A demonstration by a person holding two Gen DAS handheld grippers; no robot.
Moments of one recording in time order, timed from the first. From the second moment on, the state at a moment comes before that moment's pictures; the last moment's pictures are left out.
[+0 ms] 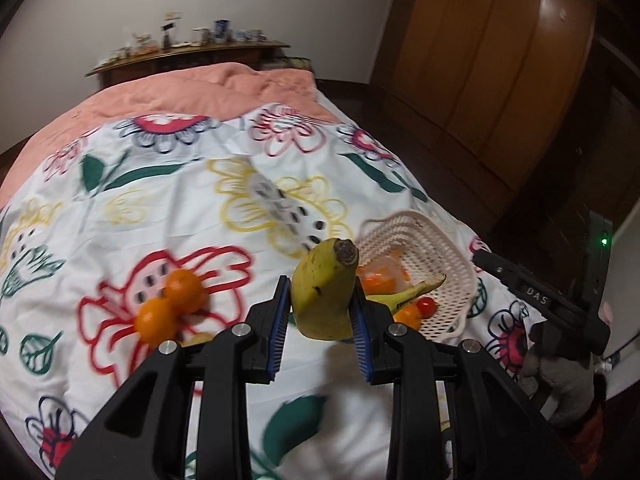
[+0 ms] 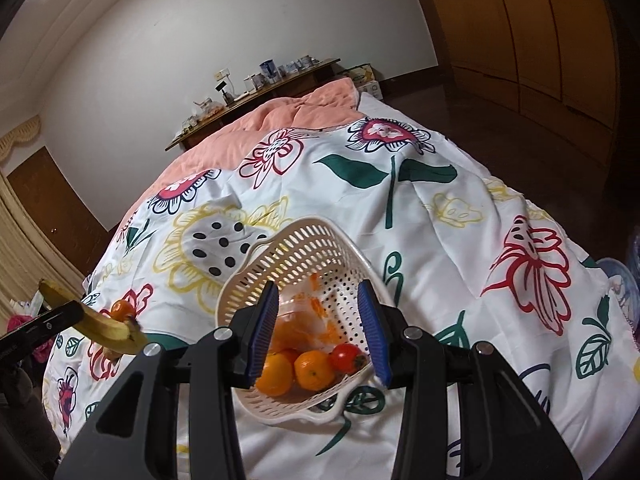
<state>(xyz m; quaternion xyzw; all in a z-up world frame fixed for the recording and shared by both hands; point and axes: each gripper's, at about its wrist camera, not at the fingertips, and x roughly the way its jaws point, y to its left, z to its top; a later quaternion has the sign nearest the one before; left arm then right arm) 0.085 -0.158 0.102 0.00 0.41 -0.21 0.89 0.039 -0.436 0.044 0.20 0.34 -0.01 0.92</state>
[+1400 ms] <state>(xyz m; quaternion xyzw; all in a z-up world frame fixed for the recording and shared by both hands) 0.107 -0.236 0.100 0.09 0.36 -0.22 0.90 0.033 -0.436 0.040 0.21 0.33 -0.01 0.92</state>
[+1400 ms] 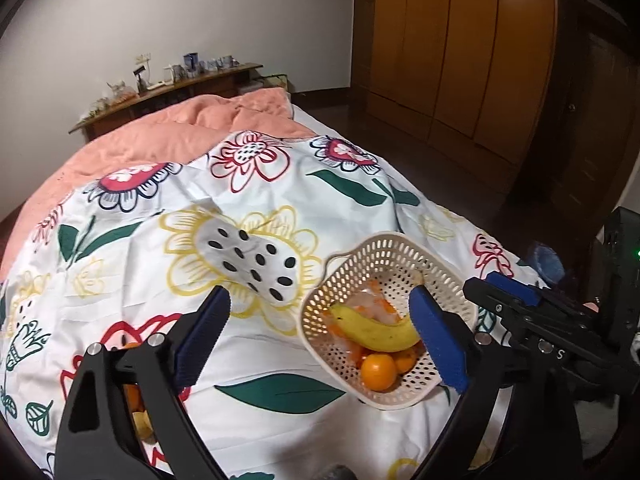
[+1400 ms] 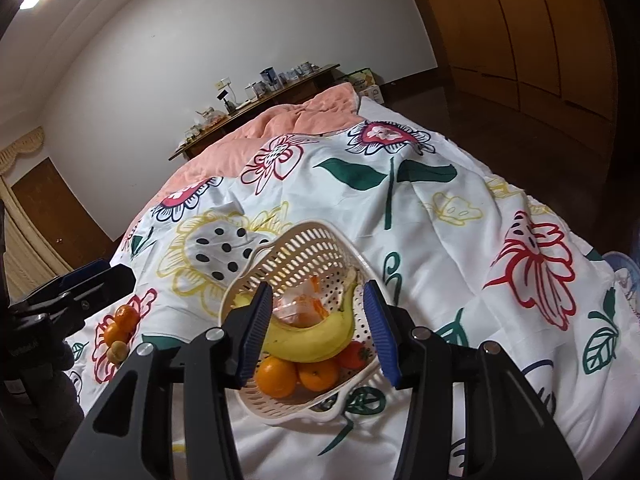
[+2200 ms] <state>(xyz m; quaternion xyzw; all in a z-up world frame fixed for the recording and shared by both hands) 0.088 -0.210 0.106 0.10 0.32 -0.17 0.93 0.030 -0.408 0.055 0.20 0.32 0.03 0.92</state>
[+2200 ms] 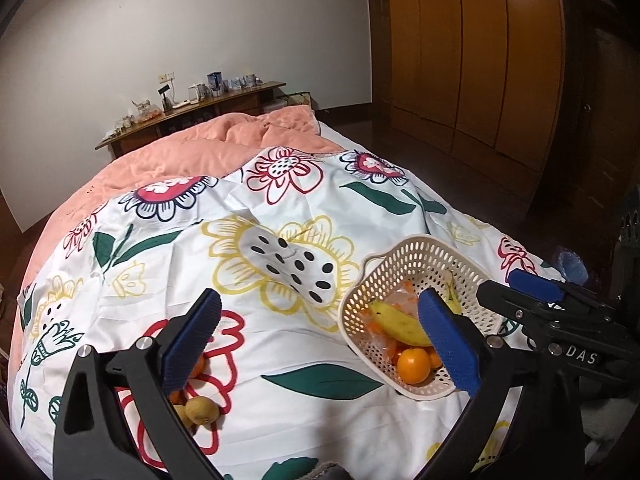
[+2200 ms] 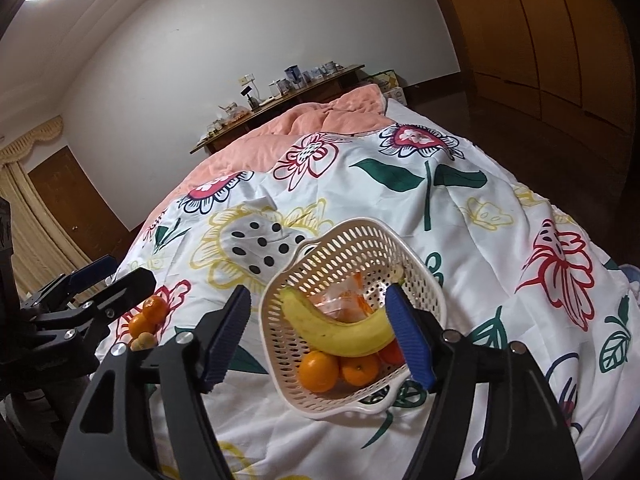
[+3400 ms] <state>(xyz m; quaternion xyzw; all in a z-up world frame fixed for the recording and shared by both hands) 0.066 0.020 0.087 -0.04 0.33 0.04 0.94 0.019 -0.254 0.084 0.10 0.30 0.20 0.93</state>
